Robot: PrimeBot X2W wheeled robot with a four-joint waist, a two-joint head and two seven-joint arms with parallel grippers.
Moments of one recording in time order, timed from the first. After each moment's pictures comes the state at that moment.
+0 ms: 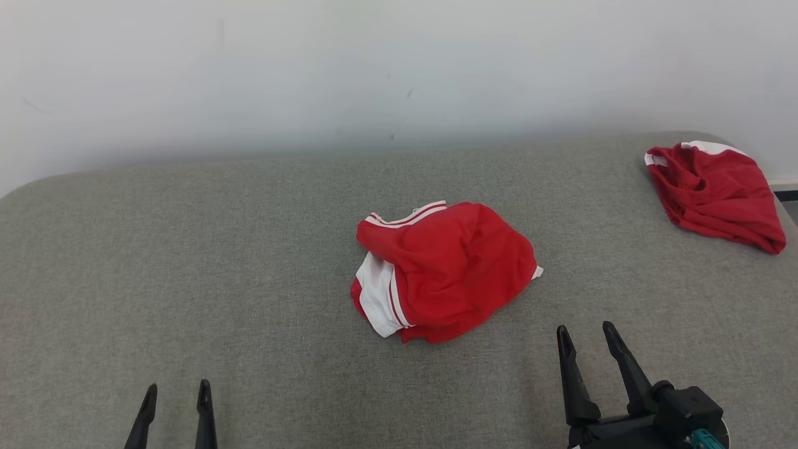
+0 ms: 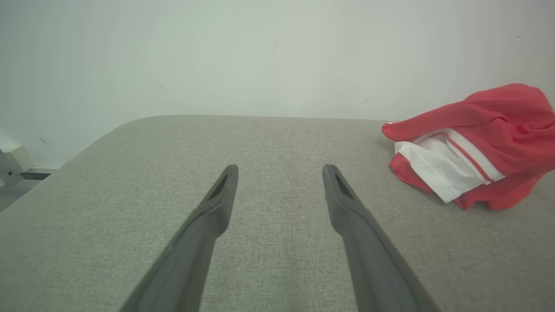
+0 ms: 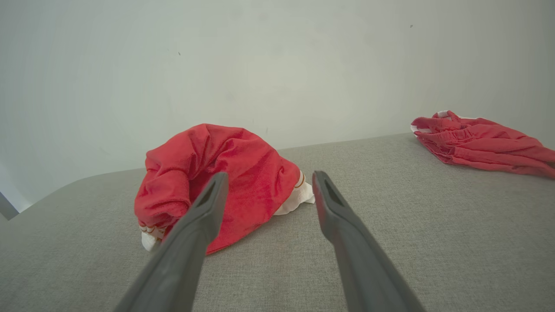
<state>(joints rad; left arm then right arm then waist) 0.08 0.06 0.10 0.16 -0.11 -0.13 -0.26 0.00 -0.05 0.06 0.16 0.18 0.13 -0.26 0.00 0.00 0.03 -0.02</state>
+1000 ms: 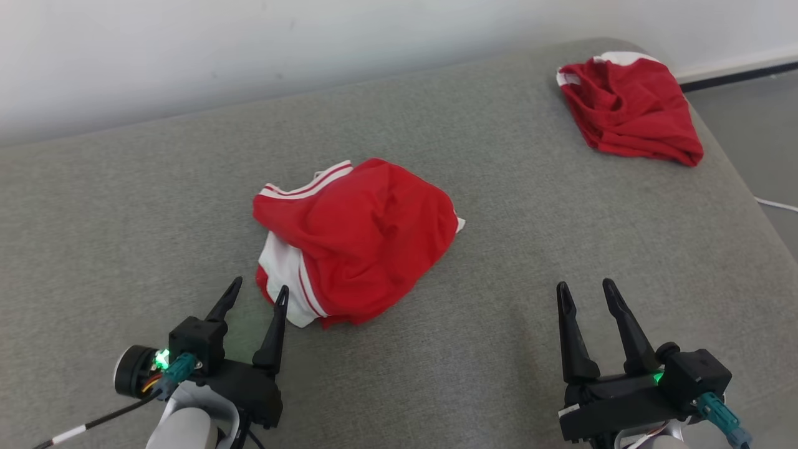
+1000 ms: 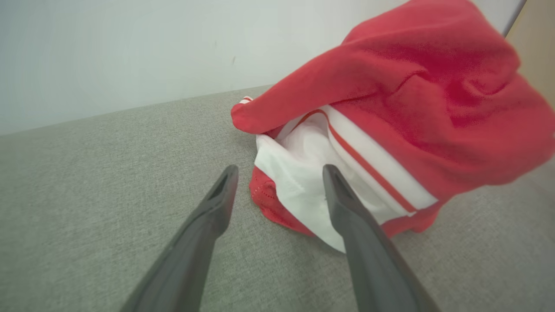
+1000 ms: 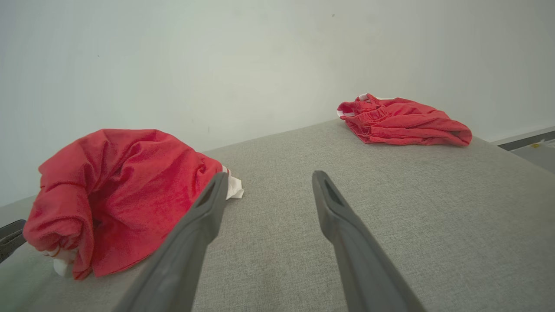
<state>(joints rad) -0.39 0.18 -0.27 0.56 -0.25 -0.13 -0.26 -0.09 -0.05 0.06 0.15 0.23 0.13 -0.26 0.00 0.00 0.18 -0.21</state>
